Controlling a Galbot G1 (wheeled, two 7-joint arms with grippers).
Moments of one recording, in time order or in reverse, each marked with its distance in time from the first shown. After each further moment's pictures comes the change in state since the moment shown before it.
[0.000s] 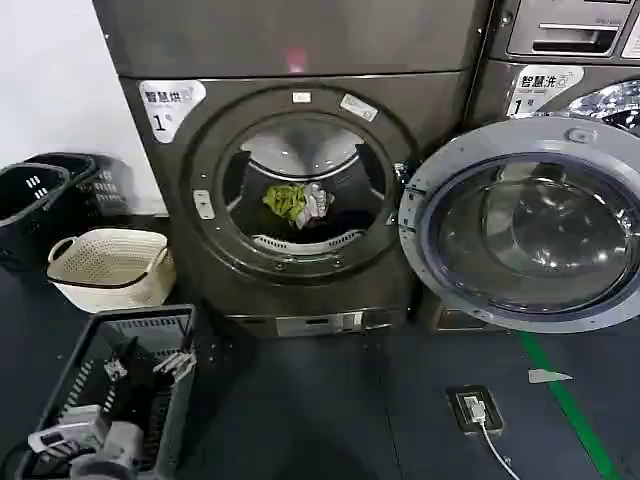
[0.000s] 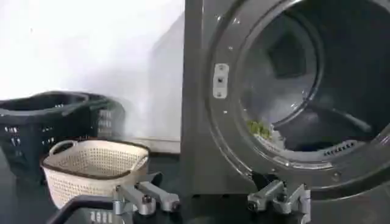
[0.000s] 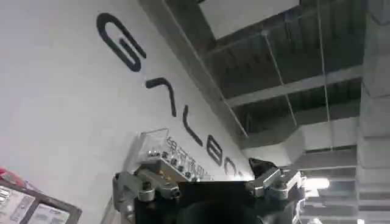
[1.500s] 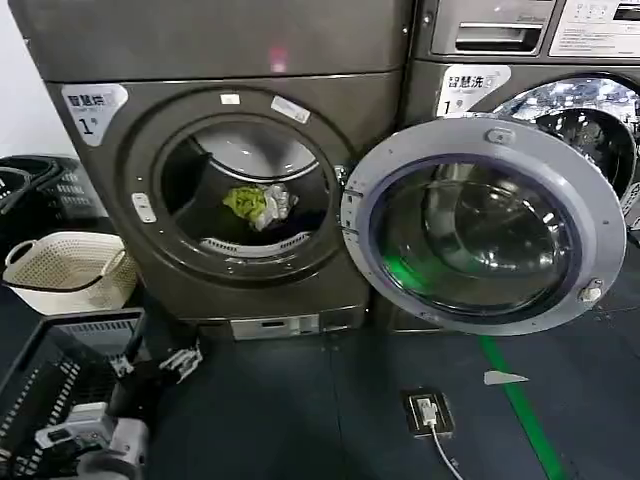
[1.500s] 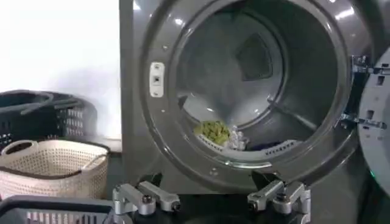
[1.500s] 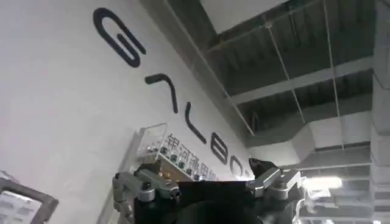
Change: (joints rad) left arm -0.021 -0.007 0.022 0.013 0.007 -0.007 0.007; right arm -0.003 0.007 0.003 0.009 0.026 0.005 -0.019
